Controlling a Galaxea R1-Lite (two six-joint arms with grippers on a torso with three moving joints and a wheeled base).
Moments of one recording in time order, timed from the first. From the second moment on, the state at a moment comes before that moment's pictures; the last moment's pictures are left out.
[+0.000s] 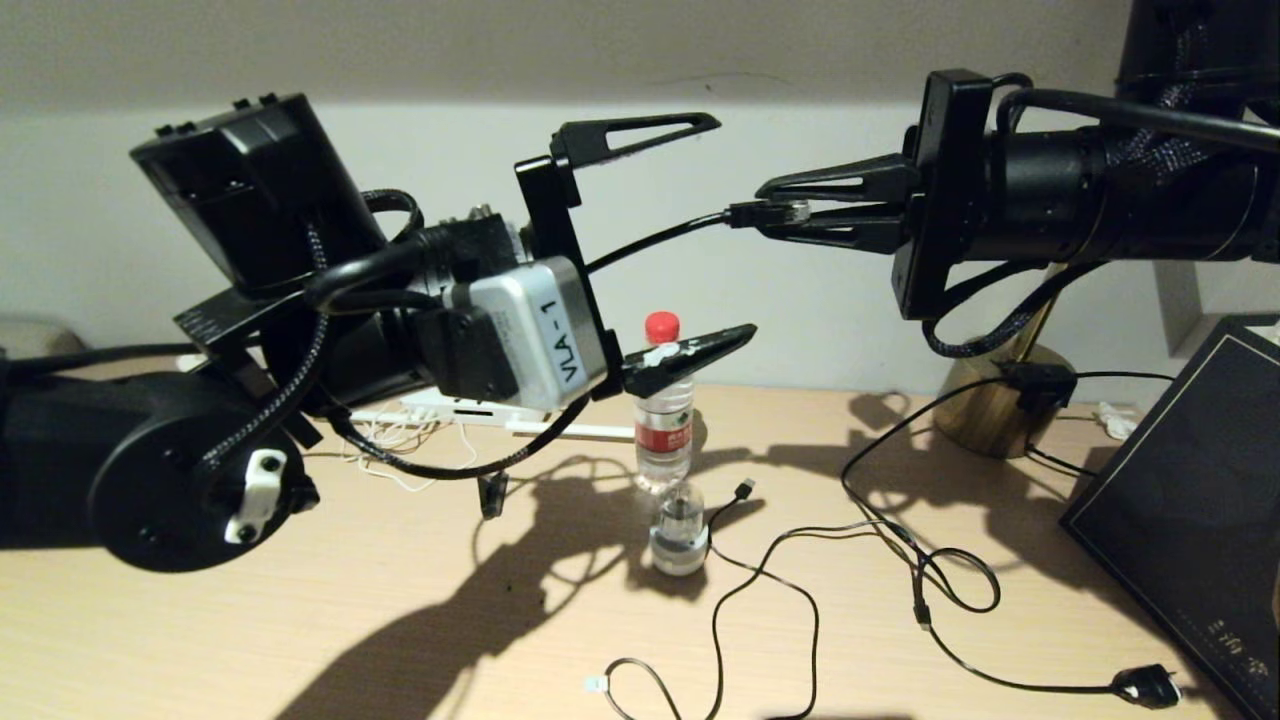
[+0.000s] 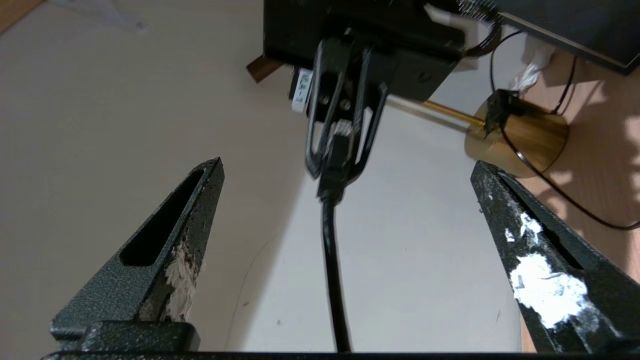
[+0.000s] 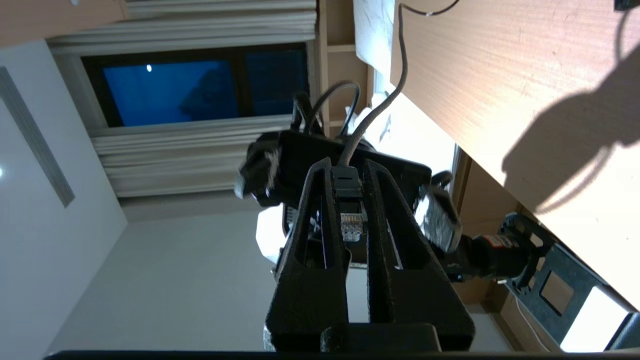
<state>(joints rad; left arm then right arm) -0.61 1.71 -1.10 -0.90 -0.69 1.25 0.46 1.68 -1.53 -0.06 0.83 1.37</state>
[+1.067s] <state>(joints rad) -0.64 1.71 -1.10 -0.91 -0.69 1.24 0.48 1.65 -1.49 -0.05 0.83 1.36</state>
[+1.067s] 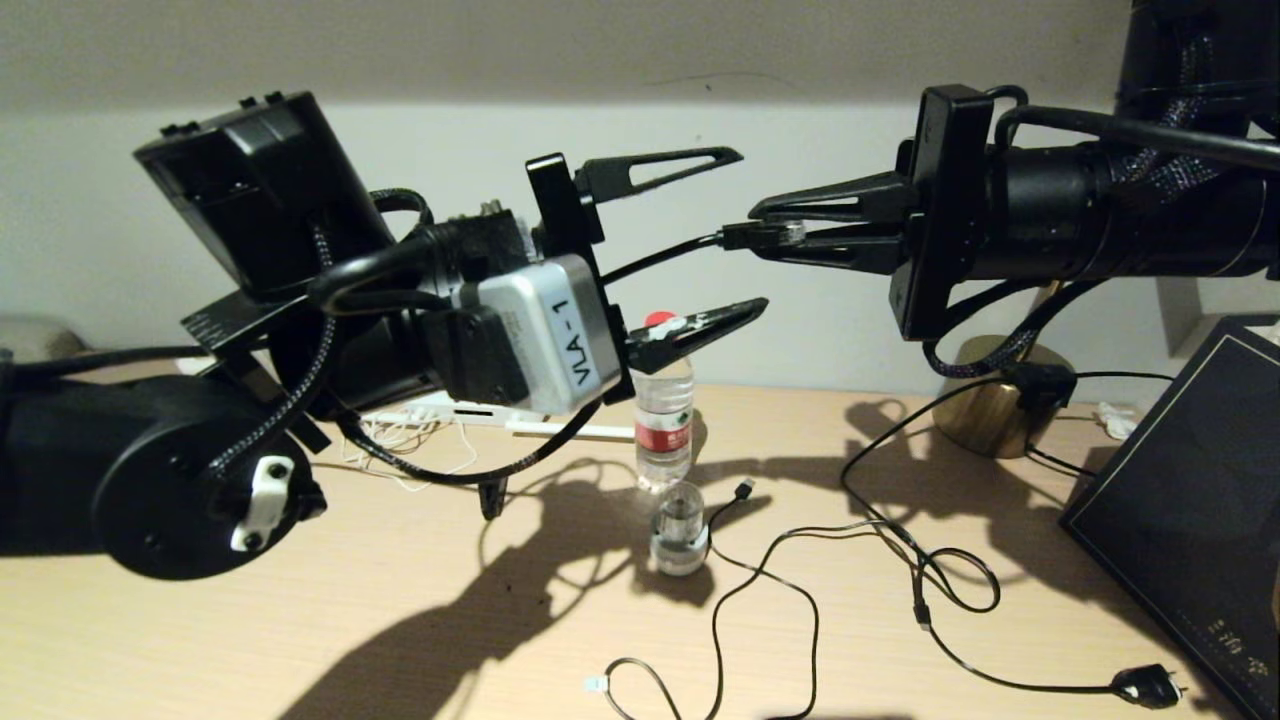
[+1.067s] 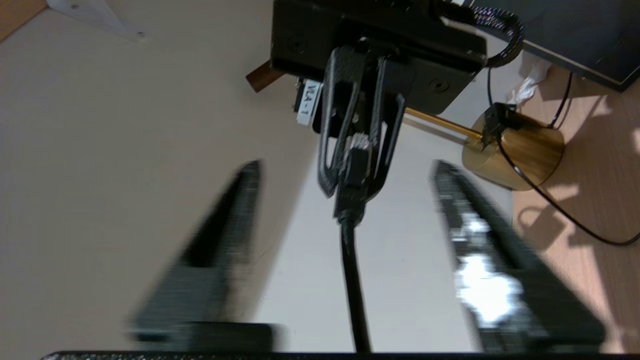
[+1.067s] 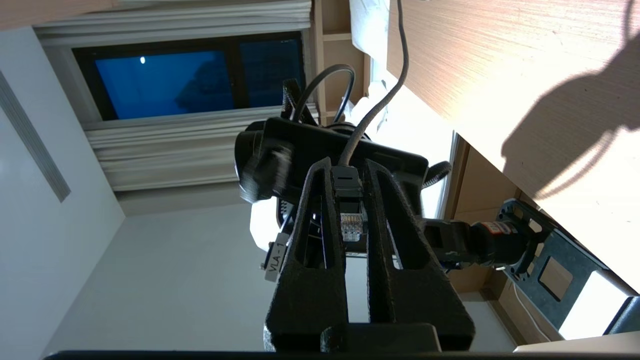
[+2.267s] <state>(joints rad) -0.65 1.71 -1.10 -0.92 -0.66 1.22 0.49 1.63 -1.48 -0.05 0.83 1.36</state>
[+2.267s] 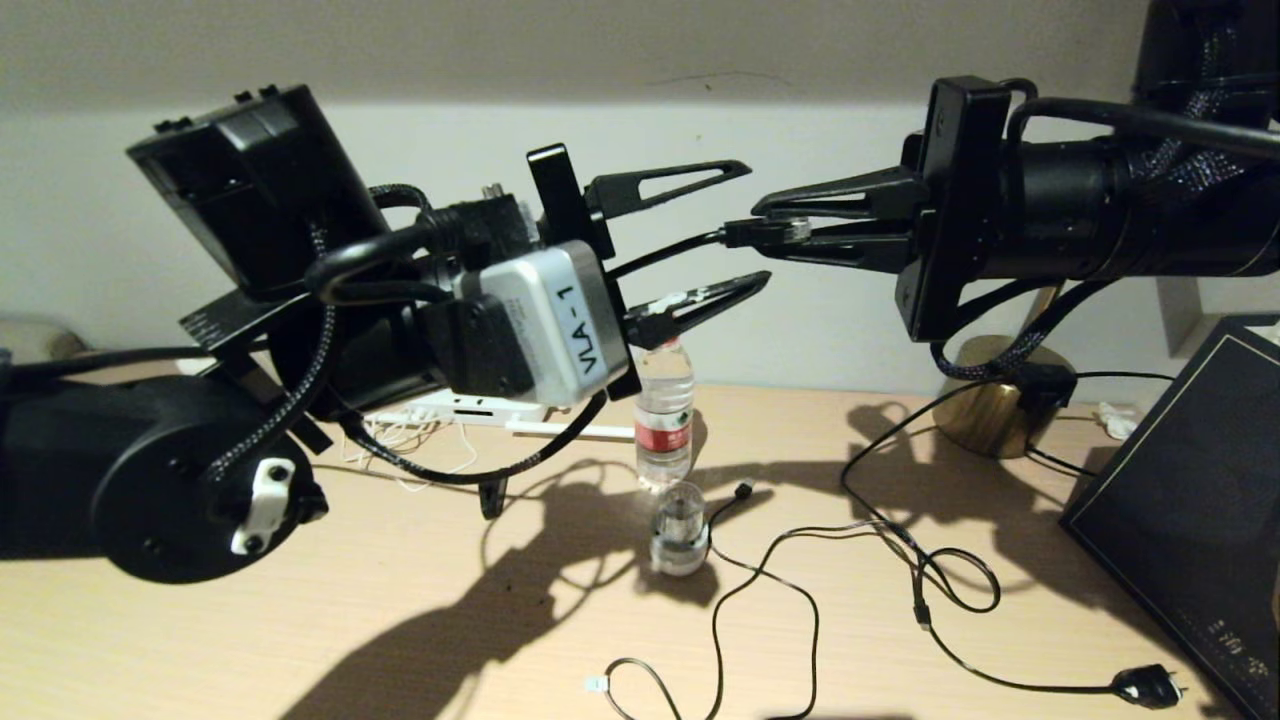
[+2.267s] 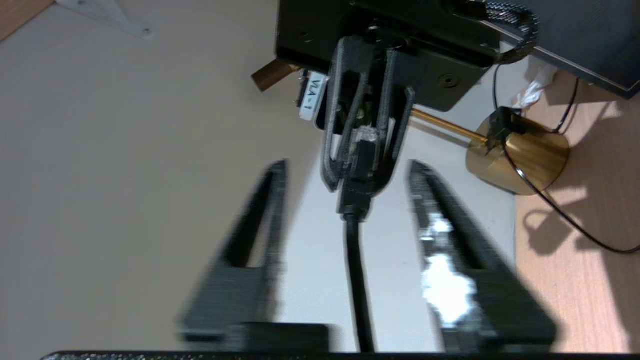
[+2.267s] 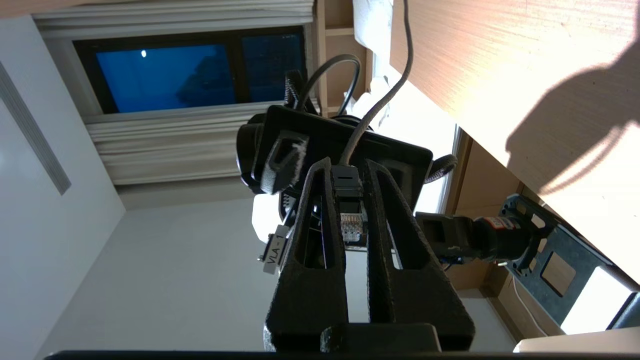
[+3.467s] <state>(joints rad) -0.63 1.72 -1.10 -0.92 -0.66 1.21 0.50 1.62 -1.46 -0.05 0.84 1.36</state>
